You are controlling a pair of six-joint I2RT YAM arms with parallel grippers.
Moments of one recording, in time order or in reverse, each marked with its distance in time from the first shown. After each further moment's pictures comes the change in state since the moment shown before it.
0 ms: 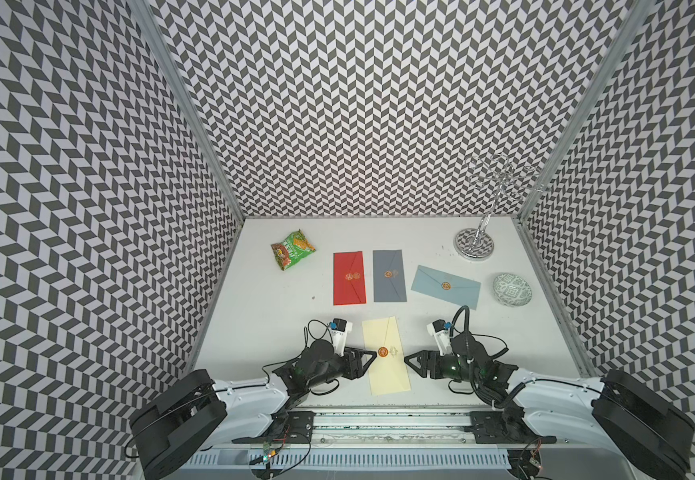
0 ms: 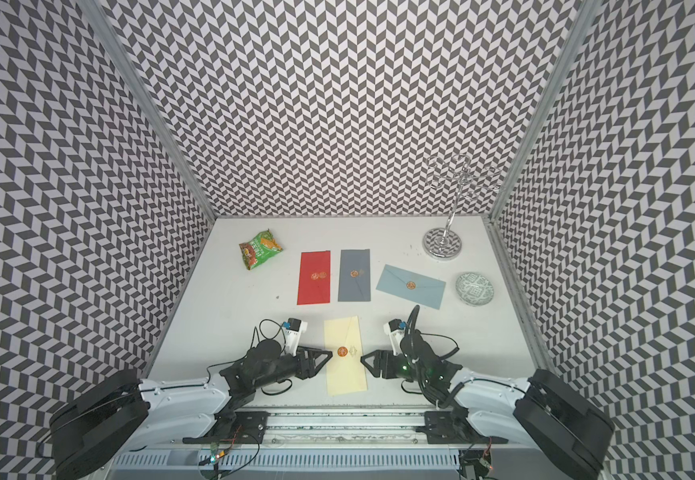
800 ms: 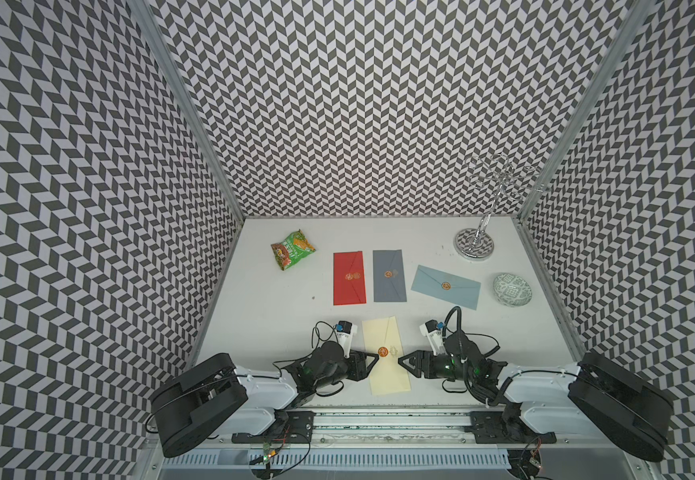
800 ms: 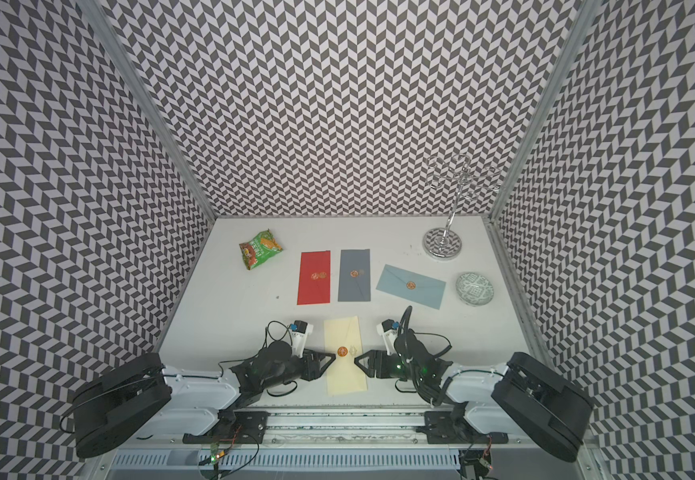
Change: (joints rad) left arm -0.051 0.134 0.035 0.030 -0.088 -0.026; right arm 0.043 0.128 0.023 0.126 -0.035 0.071
